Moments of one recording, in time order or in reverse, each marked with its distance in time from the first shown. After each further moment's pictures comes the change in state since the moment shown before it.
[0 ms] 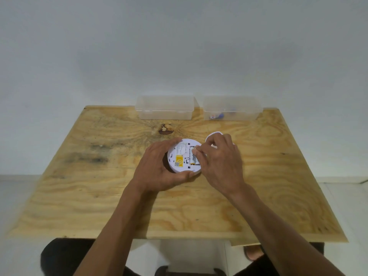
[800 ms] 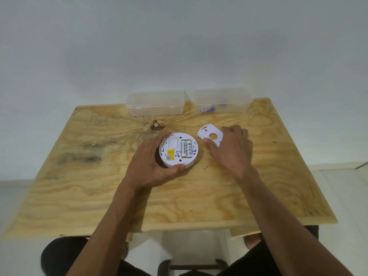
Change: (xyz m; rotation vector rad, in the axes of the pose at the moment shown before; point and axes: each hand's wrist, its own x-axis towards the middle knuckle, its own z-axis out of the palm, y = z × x) left_hand -0.002 -0.009 0.003 0.021 0.007 0.000; right_hand 0.011 0.042 -0.006 -0.072 -0.315 0.492
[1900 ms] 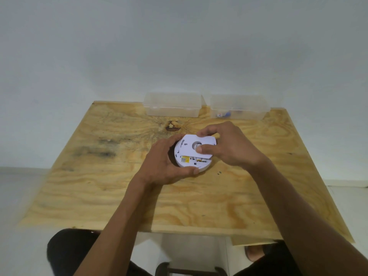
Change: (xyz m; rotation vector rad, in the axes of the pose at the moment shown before) left_hand 0.006 0.003 -0.010 -0.147 -0.033 0.014; right_hand 0.006 -0.052 -0.043 0.410 -0.376 -0.380
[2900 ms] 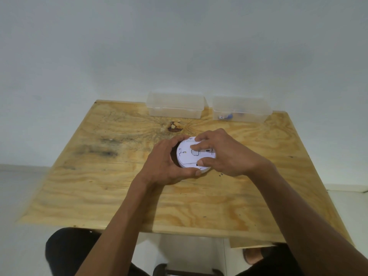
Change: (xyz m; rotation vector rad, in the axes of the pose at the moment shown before) left_hand 0.001 -0.008 0.003 -0.046 -0.009 -0.061; right_hand -0.004 0.000 0.005 -0.368 -0.251 -0.206
